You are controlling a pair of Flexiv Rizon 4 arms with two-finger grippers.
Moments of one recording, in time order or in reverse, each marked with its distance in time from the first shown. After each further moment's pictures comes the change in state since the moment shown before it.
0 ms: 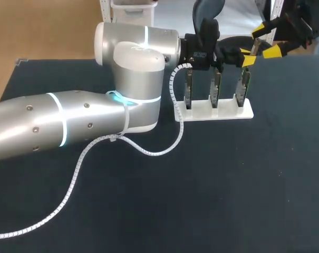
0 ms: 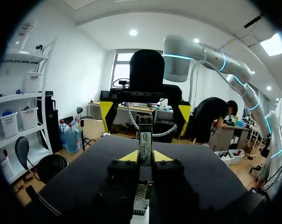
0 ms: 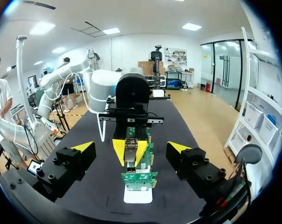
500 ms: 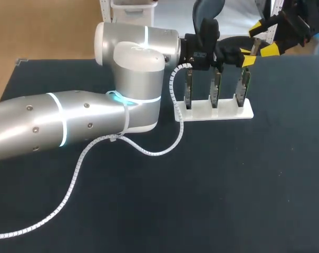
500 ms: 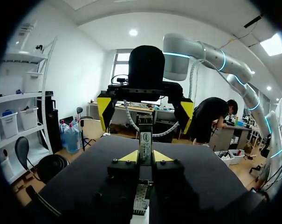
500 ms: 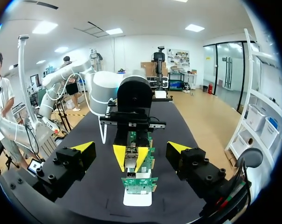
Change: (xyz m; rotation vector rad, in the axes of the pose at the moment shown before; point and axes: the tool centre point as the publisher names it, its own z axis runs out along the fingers) left arm 0.000 0.000 0.000 0.000 0.000 0.000; right arm -0.008 0.000 0.005 -0.020 -0.004 -0.016
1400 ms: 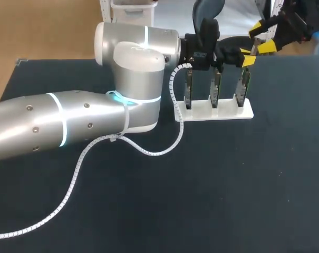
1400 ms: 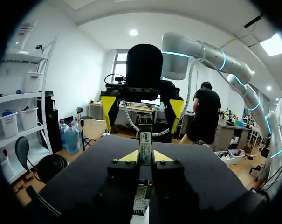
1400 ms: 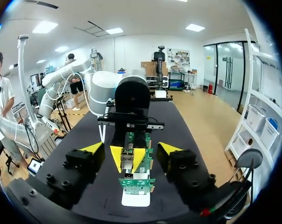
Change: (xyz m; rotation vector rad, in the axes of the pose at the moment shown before) left arm 0.000 0.000 0.000 0.000 0.000 0.000; right arm -0.002 -0.005 0.001 -0.001 0.006 -0.003
